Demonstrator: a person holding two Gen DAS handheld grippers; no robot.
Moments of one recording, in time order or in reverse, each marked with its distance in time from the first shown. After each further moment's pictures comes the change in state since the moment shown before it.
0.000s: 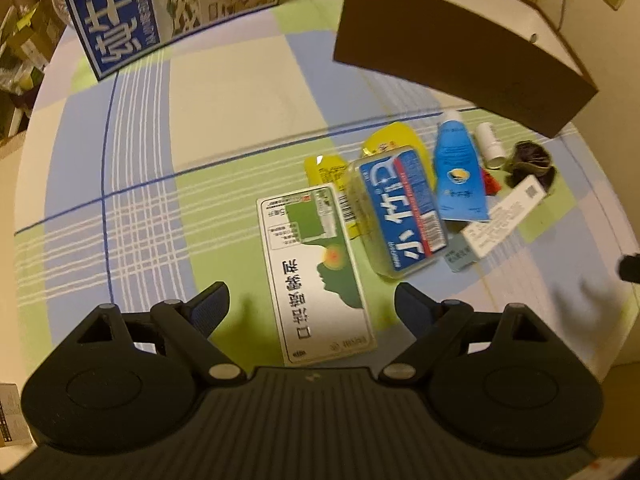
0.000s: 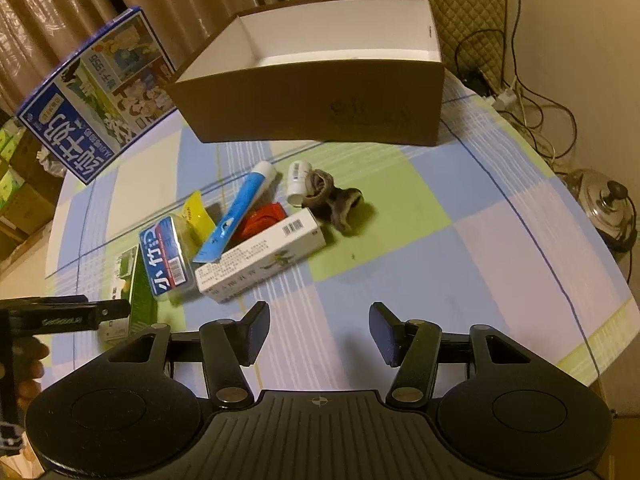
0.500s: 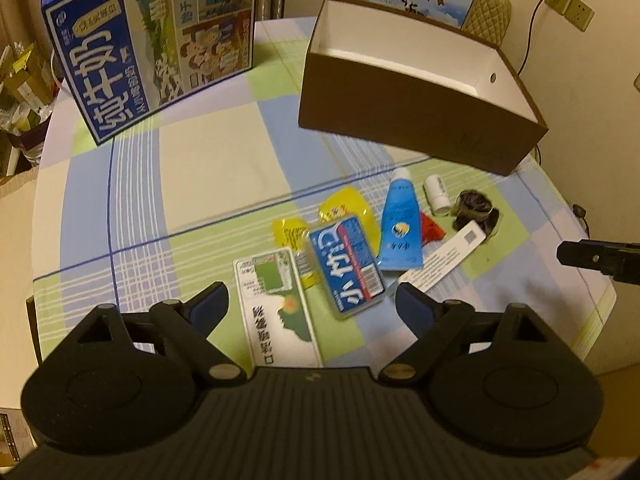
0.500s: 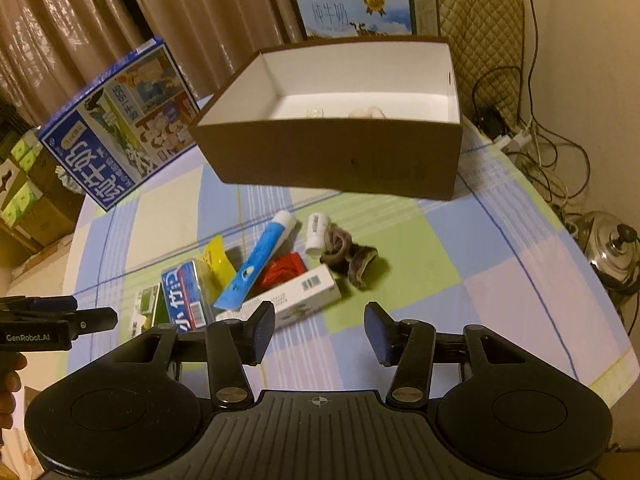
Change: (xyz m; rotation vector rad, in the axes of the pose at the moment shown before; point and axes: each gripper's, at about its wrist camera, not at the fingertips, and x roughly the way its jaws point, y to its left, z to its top) left arm -0.066 -0.025 0.022 0.043 -0.099 -0.037; right arm -0.014 0.007 0.026 -0.047 -0.078 0.048
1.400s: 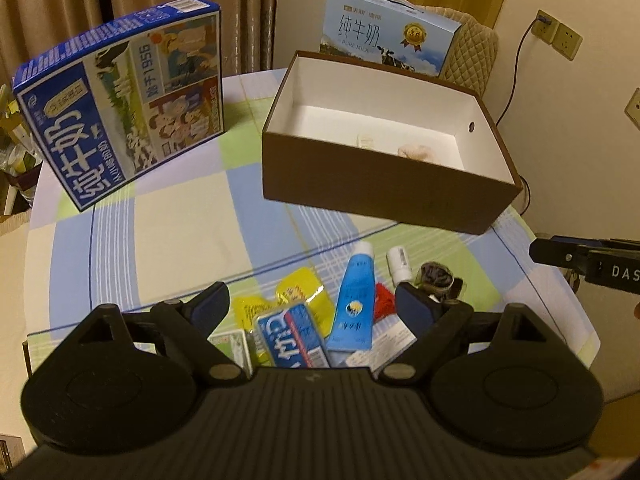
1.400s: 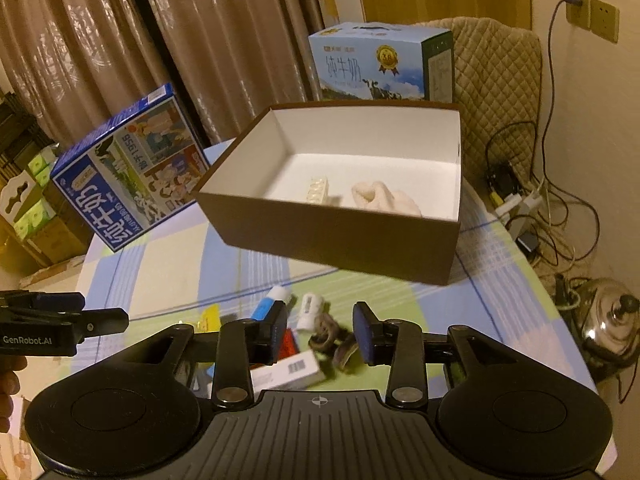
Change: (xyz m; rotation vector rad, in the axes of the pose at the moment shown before) left arm -0.016 -0.051 0.051 0.009 -0.108 0.001; right arm -0.012 -0.019 0.053 -0.068 -0.113 0.045
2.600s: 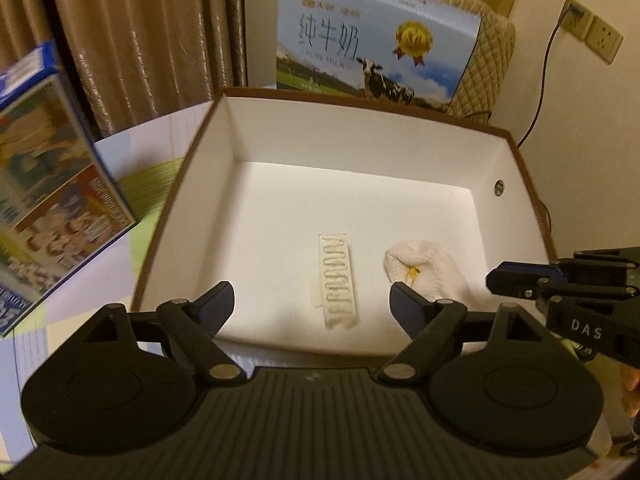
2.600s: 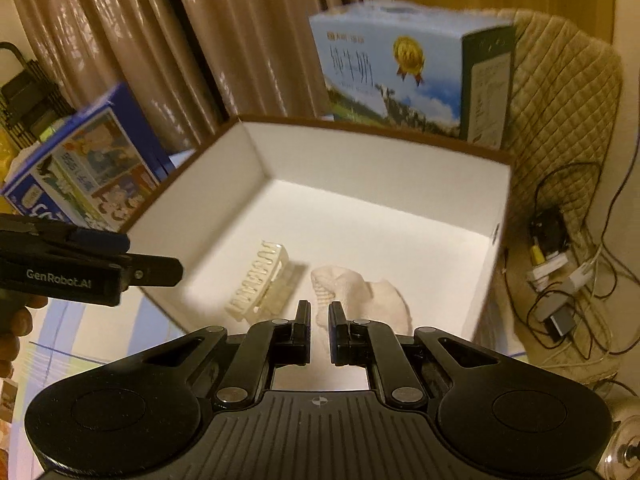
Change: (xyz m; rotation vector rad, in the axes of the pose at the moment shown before) left arm 0.160 -0.072 0.150 0.036 0.033 0.009; right arm 0.137 -0.091 0.126 -0.142 0.051 0.119
